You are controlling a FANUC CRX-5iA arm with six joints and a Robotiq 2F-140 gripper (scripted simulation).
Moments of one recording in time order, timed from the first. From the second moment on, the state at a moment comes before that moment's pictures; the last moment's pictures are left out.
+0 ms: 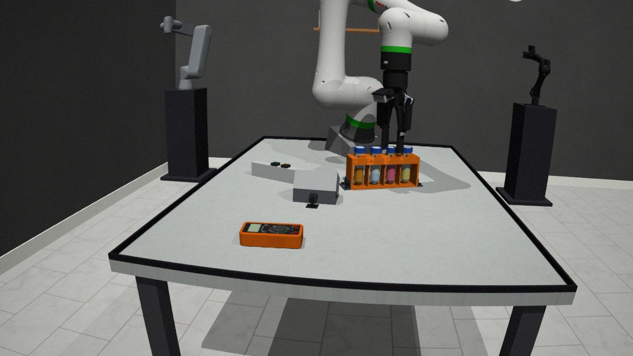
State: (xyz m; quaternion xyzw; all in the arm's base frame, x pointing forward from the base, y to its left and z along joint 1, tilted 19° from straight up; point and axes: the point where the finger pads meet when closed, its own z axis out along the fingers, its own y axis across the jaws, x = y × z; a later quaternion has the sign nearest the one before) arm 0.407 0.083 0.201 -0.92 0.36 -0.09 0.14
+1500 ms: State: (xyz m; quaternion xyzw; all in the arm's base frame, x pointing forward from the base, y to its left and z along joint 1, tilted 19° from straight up) arm 0.407 0.083 0.201 -0.61 0.77 -0.01 0.17
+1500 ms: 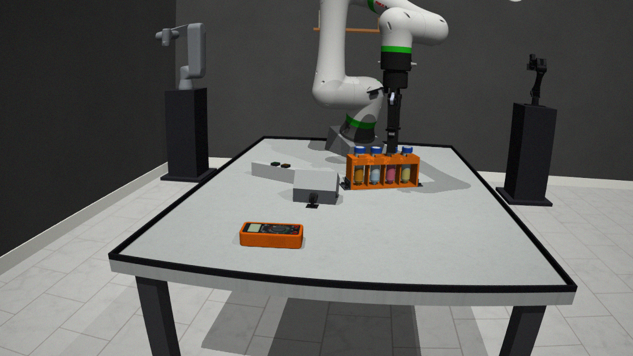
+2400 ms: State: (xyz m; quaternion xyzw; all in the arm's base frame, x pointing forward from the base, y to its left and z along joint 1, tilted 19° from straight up) arm 0.407 0.083 0.202 -0.88 0.44 -0.09 0.14
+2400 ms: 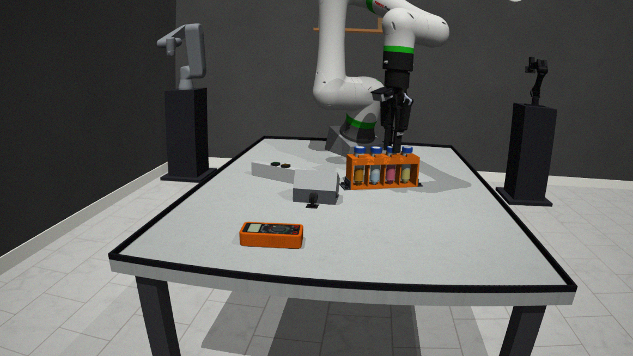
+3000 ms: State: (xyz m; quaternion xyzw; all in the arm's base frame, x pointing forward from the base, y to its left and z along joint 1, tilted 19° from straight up) arm 0.407 0.083 0.202 -0.92 0.36 -0.09 0.14
